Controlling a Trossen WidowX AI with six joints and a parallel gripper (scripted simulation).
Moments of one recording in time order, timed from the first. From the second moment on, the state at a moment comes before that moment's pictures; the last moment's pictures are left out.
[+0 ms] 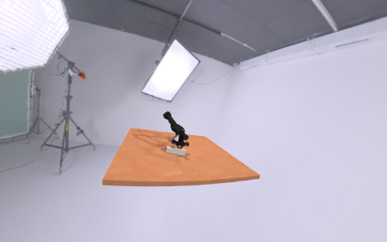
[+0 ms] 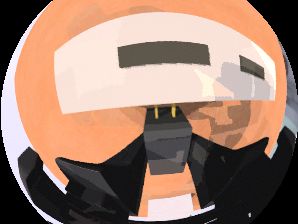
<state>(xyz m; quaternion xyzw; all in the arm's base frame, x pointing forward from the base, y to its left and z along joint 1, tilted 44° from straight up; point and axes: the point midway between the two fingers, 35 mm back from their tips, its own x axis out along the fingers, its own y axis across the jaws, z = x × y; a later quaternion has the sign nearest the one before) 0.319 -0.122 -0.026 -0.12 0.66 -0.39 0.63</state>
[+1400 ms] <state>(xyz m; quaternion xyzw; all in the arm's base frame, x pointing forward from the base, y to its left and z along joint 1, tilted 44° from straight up) 0.323 -0.124 -0.025 -0.12 0.66 -0.39 0.63</state>
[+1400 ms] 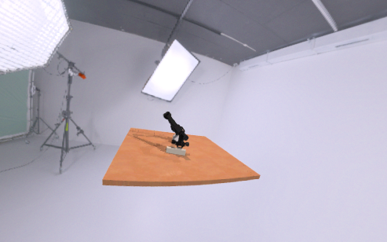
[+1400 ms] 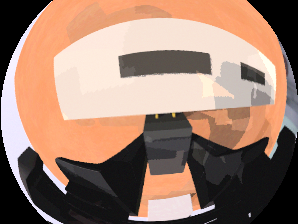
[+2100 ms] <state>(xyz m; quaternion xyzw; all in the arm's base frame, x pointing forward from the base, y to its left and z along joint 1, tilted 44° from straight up) 0.327 -0.125 -0.025 -0.12 0.66 -0.39 0.63</state>
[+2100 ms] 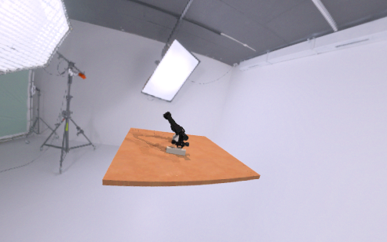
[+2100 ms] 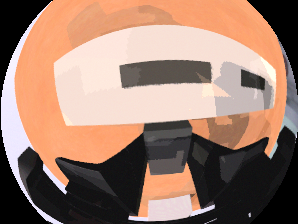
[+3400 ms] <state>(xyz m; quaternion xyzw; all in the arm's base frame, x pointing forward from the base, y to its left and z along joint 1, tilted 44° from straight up) 0.329 -0.126 -0.024 -0.12 0.66 -0.39 0.62</state>
